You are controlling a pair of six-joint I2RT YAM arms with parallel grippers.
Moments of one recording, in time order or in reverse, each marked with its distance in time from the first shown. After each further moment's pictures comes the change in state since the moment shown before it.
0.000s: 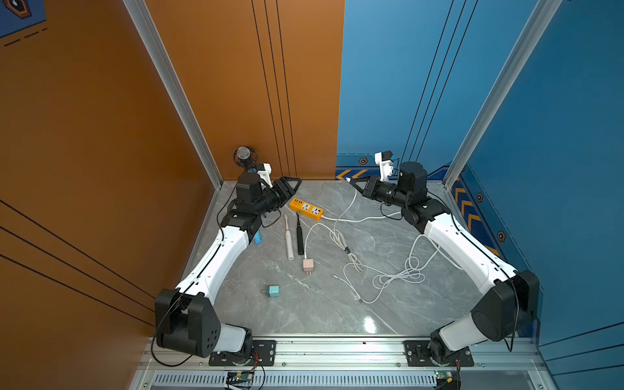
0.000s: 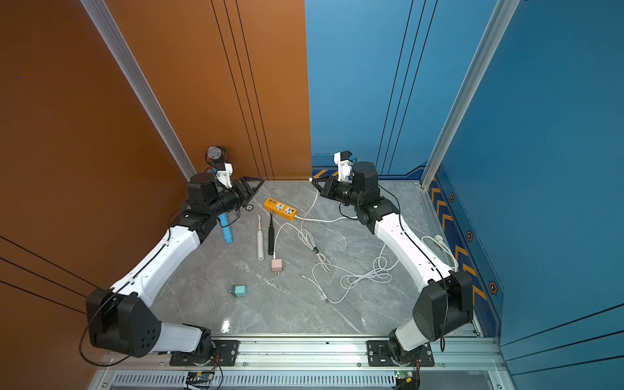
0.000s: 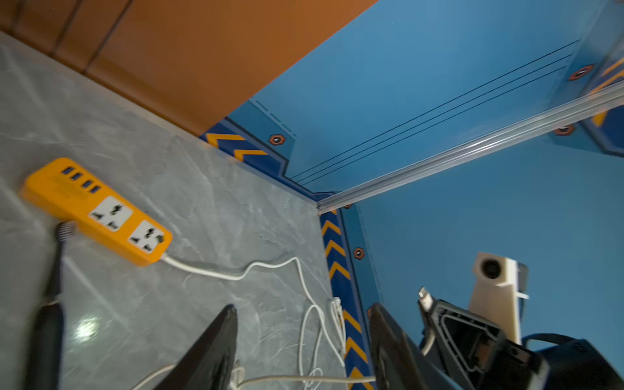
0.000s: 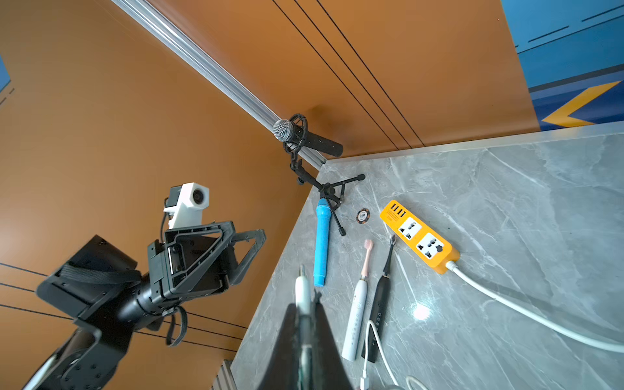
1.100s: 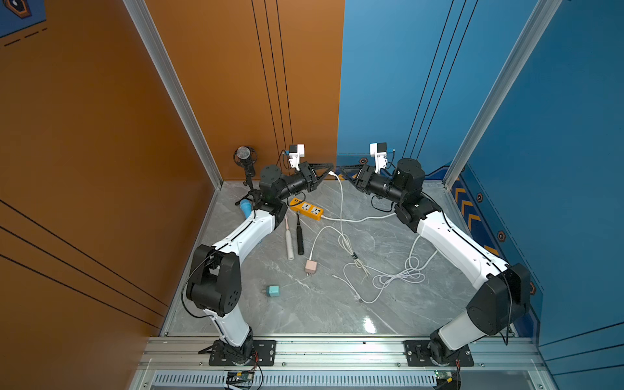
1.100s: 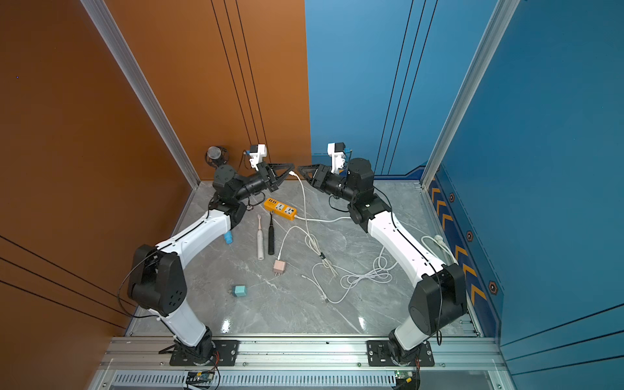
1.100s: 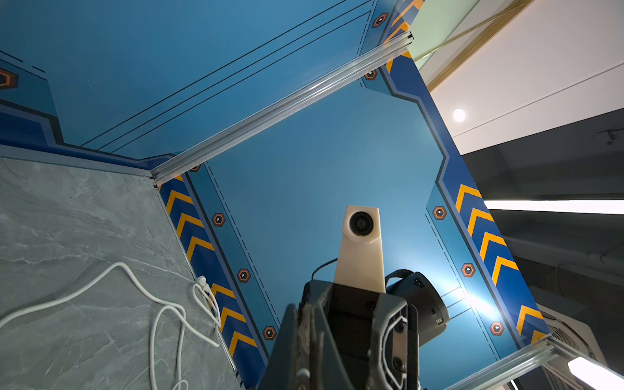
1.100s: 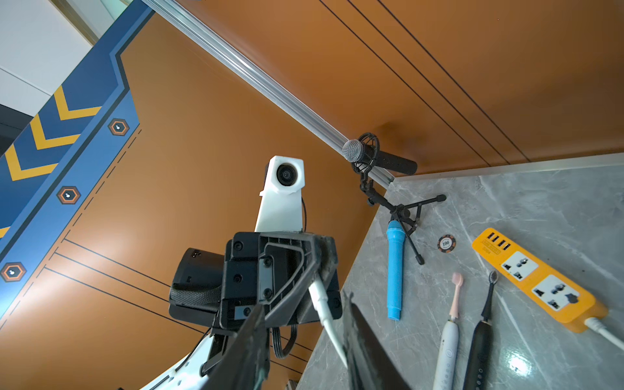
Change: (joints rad) left arm -0.119 0.368 0.161 0.867 0.416 -0.516; right arm 0.043 0.064 0.033 0.295 -0.070 0.269
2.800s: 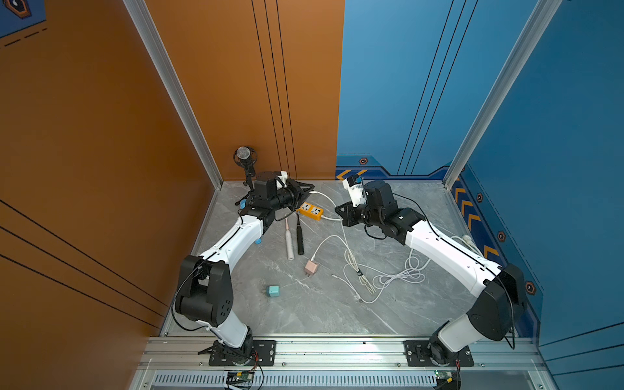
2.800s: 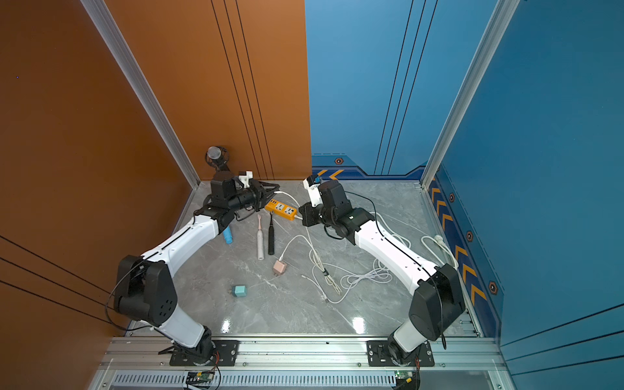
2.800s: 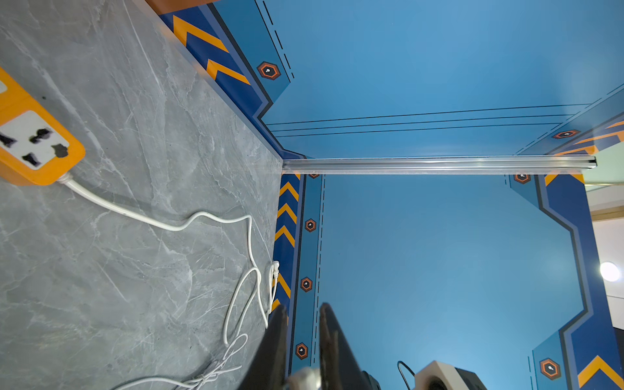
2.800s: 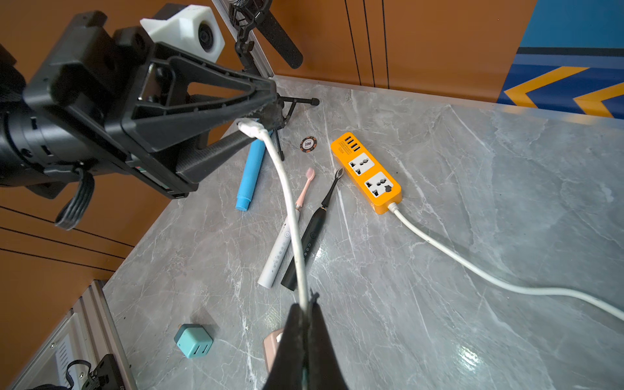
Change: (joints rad) left arm 0.091 -0.098 -0.111 -0.571 -0.176 0.042; right arm 0.179 -0.015 -0.058 -0.509 0.354 -0.636
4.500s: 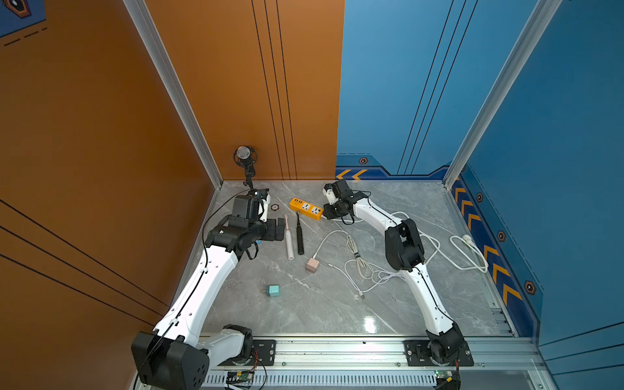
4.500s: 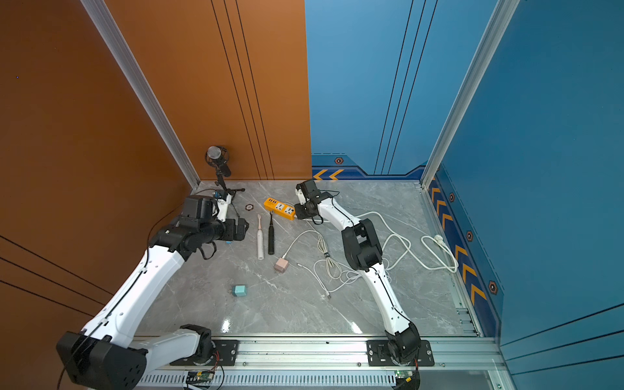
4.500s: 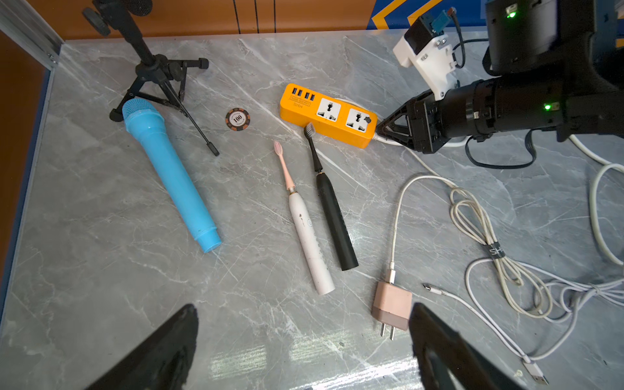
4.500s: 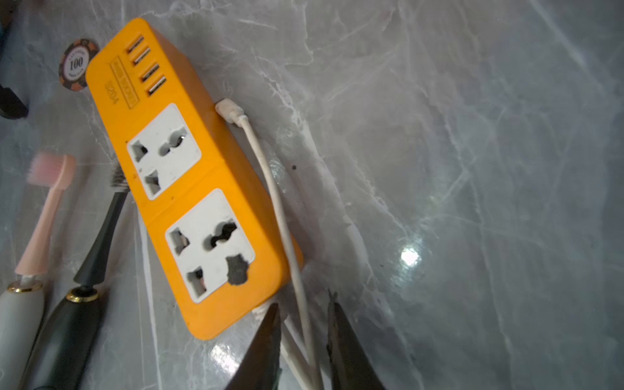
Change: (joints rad) left arm 0.033 -0.439 -0.110 -0.842 -0.589 1.175; right arm -0.100 1.005 0.872 -0.268 0.034 -0.156
